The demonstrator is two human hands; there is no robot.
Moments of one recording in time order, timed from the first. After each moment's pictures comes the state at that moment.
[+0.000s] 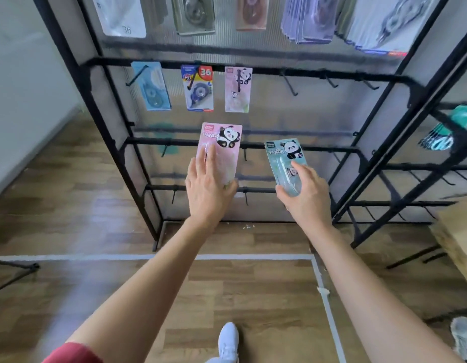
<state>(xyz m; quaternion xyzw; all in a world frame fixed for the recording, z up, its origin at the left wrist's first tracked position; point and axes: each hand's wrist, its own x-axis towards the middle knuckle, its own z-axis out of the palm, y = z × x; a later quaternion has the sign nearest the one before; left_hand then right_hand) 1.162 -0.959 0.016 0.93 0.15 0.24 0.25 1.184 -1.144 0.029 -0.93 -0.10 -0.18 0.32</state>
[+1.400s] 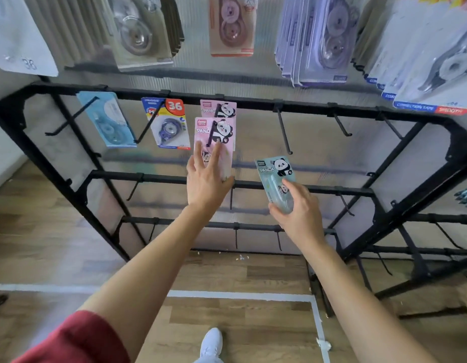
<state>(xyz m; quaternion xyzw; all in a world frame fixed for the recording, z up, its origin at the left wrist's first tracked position) 1.418 -0.948 0.009 0.94 0.16 0.17 0.23 1.407 -1.151 0.008 -0.93 -0.14 -0.11 0.33</state>
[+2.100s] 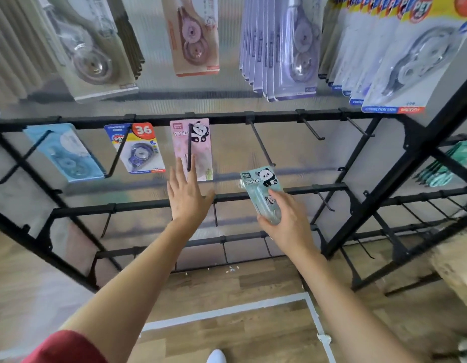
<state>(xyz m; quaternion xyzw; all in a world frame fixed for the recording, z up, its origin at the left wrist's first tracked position) 1.447 -0.932 -0.002 0.96 0.12 0.14 0.23 1.408 -1.139 0.005 -0.92 -0.11 -0.16 0.33</state>
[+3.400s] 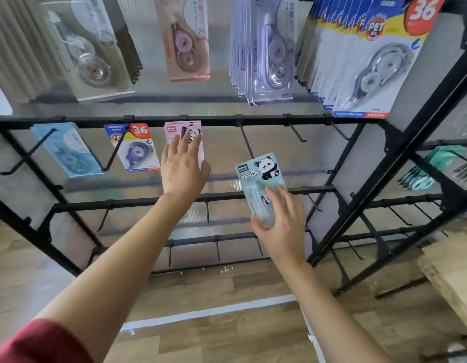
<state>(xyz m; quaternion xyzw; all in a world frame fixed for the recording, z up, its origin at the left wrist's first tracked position) 1.432 -0.953 0.082 0.97 0.05 0.22 0.12 1.373 -1.153 0.018 -0.90 -0.12 -0.27 0.31</state>
